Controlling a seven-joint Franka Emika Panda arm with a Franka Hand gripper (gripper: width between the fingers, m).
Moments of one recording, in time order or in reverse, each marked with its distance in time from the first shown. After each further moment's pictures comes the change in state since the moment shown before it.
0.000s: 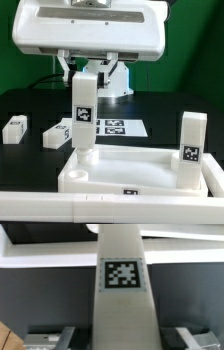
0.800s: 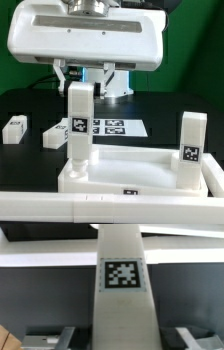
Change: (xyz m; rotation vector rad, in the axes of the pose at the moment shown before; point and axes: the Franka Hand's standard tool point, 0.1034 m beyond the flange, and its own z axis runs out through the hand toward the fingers) arm 0.005 0.002 0.015 -0.007 -0.002 -0.009
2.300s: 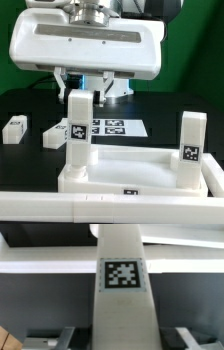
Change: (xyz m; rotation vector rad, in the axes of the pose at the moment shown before) arm -0.010 0.002 0.007 -0.011 0.011 -0.013
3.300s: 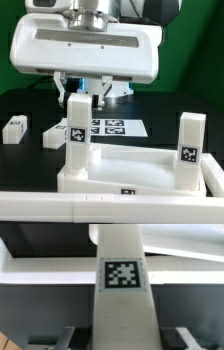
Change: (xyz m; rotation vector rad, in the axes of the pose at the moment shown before) arm -0.012 0.002 0.003 -0.002 -0.020 0.003
